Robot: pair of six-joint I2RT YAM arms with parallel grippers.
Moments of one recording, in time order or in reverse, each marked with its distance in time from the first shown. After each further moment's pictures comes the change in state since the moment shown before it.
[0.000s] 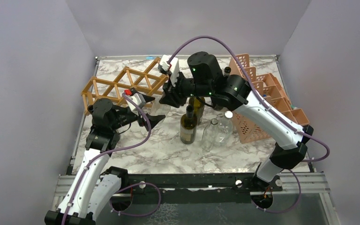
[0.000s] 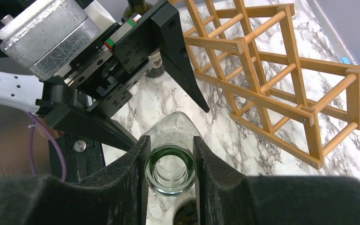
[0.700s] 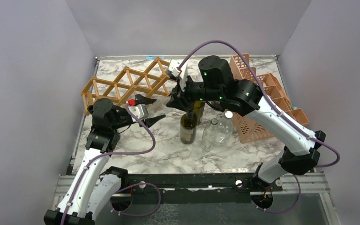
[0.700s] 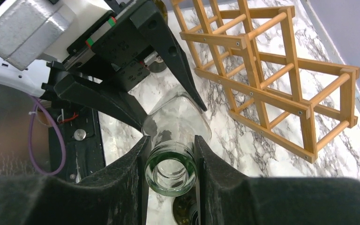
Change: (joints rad) left arm -0.011 0.019 0.002 0.044 0.135 0.214; right arm -0.005 -0.111 -0.106 0.013 -0.047 -0.058
